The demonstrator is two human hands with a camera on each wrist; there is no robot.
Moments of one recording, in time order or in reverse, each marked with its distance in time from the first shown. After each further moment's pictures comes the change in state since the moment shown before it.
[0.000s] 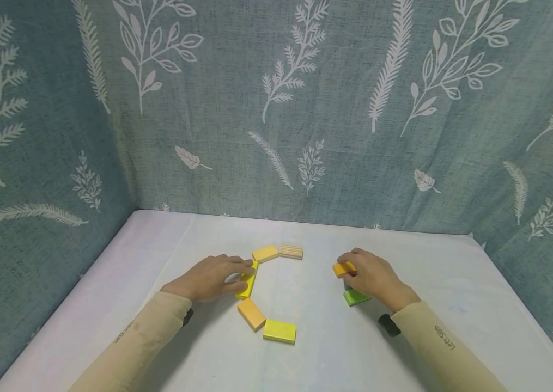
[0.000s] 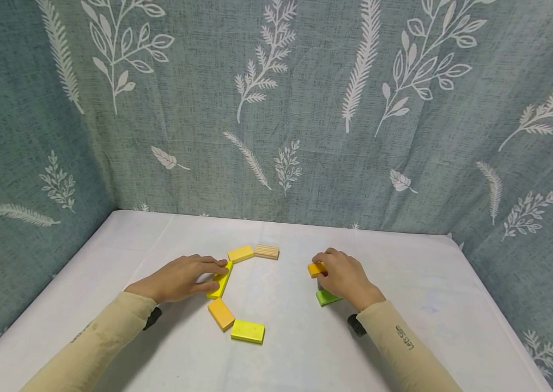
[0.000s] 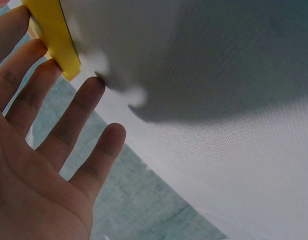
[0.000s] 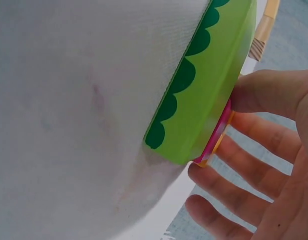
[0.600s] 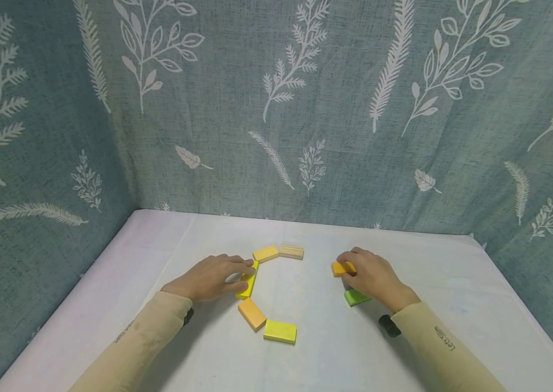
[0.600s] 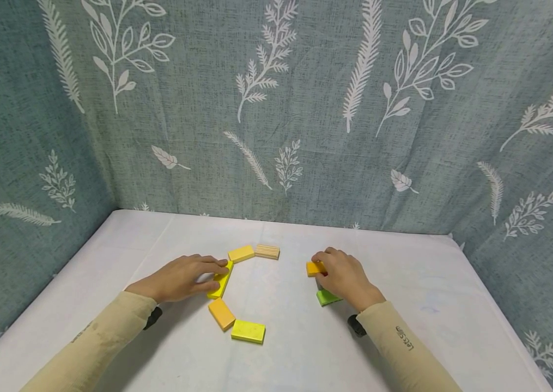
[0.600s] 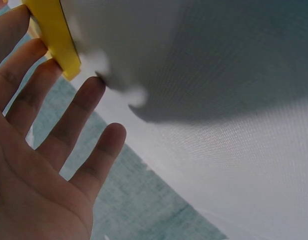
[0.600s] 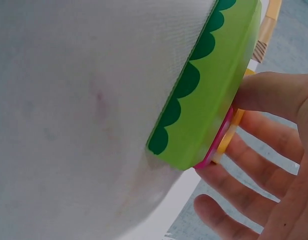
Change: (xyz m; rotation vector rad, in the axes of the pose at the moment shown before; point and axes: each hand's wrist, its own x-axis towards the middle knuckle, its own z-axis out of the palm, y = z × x) left_hand 0.000 0.000 0.000 -0.007 0.004 -0.006; right_hand 0.002 0.001 0.005 -0.030 0.058 -0.025
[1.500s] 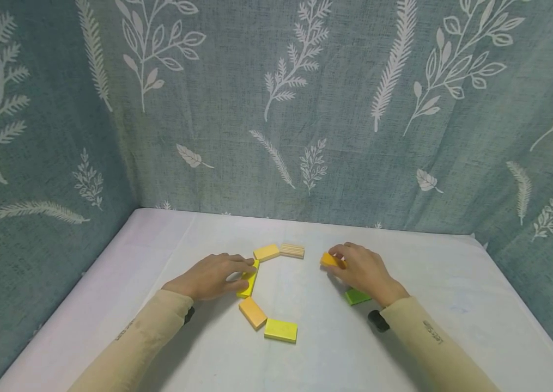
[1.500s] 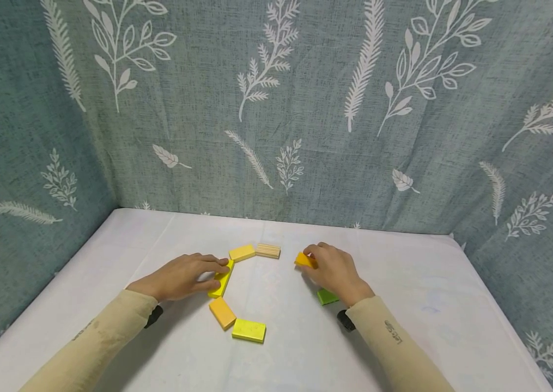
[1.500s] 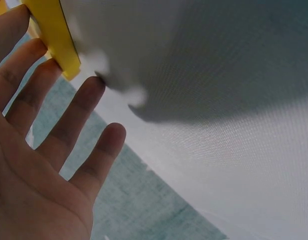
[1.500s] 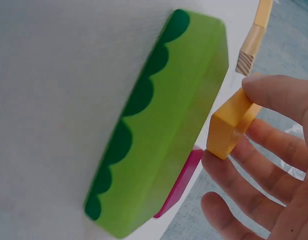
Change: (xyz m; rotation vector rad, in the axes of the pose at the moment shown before) left_hand 0.001 0.001 0.000 0.007 -0.016 -0.028; right_hand 0.016 -0.022 0.002 0.044 0.052 0.039
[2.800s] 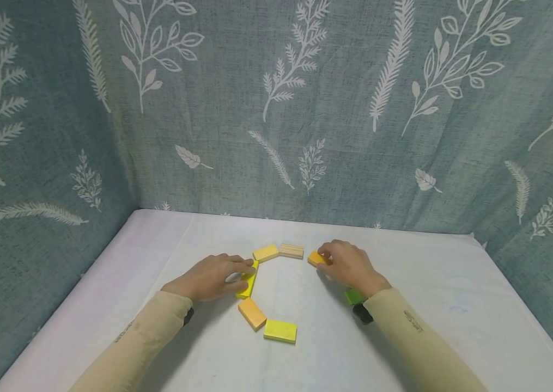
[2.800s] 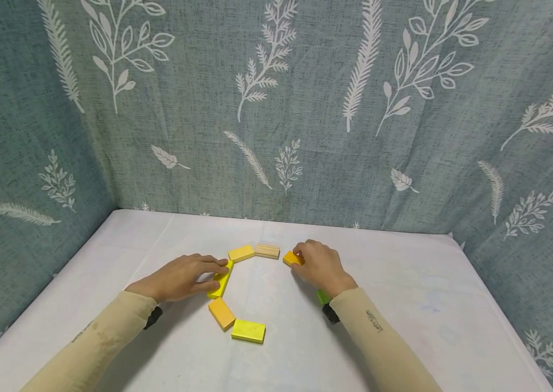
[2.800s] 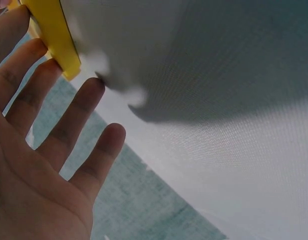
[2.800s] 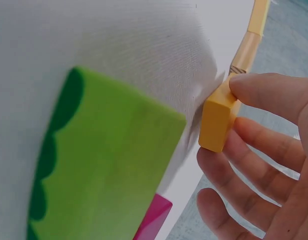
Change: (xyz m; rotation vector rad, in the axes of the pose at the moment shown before) left_hand 0.001 0.000 -0.001 -0.002 -0.011 -0.005; right_hand 0.021 -0.019 0.004 0.021 -0.106 0.057
